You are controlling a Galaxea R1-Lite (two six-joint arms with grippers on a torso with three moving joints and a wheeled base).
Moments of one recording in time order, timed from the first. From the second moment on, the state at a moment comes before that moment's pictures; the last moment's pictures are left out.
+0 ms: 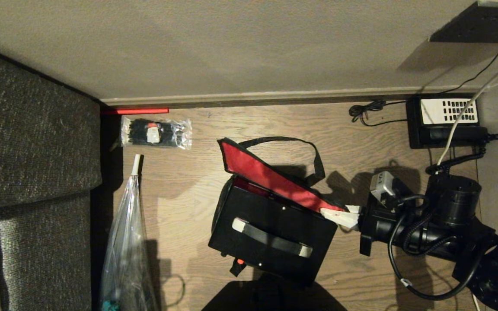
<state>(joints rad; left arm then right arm) 0.00 0.00 0.00 0.00 0.01 -0.01 0.34 1.90 -0.39 -1.33 0.68 -0.30</state>
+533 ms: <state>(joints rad) 0.00 0.00 0.00 0.00 0.01 -0.01 0.33 1.95 -0.38 -1.30 0.52 -0.25</state>
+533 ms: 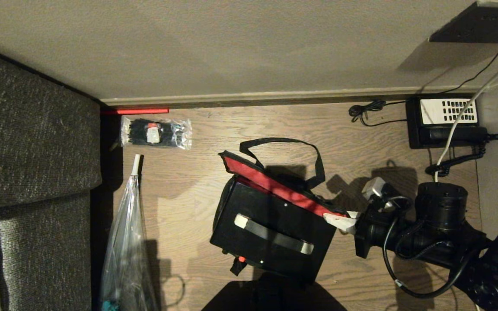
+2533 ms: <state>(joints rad) 0.00 0.00 0.00 0.00 0.01 -0.01 0.48 2.01 -0.57 -1.21 0.51 -0.61</state>
